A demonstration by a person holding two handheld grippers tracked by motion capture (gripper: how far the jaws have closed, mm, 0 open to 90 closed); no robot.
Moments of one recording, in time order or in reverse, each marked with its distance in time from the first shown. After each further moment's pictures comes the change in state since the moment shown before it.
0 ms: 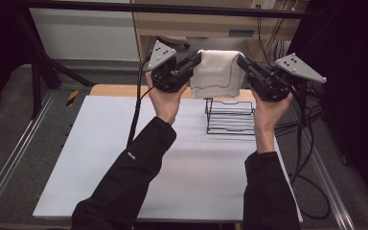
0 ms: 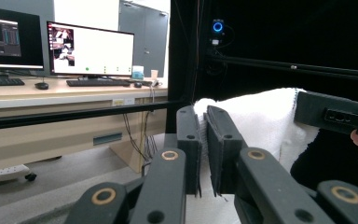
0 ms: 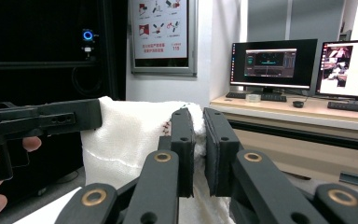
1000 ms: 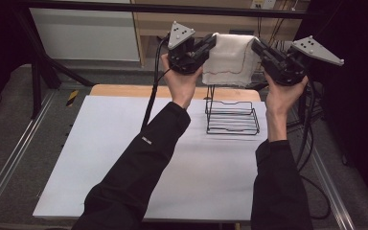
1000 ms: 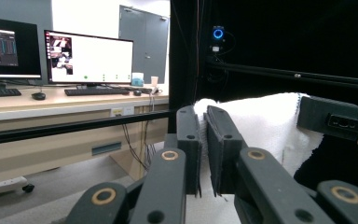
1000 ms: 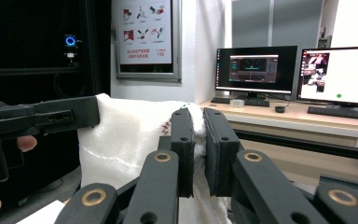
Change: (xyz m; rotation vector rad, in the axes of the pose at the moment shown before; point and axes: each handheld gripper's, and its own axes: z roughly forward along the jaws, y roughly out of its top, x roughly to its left) left arm -0.008 0.023 0.047 -0.013 0.004 0.009; right arm -0.037 0.024 0.007 -0.011 -0.047 -0.006
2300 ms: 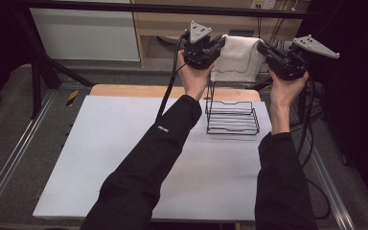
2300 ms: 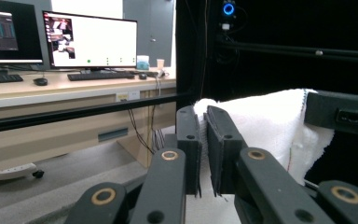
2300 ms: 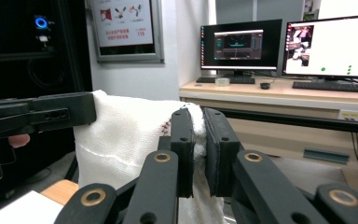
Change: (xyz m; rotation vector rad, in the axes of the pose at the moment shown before) left arm 0.005 -0.022 0.056 0.084 0.024 0.031; right arm -0.045 -0.021 0.021 0.086 -0.057 0.034
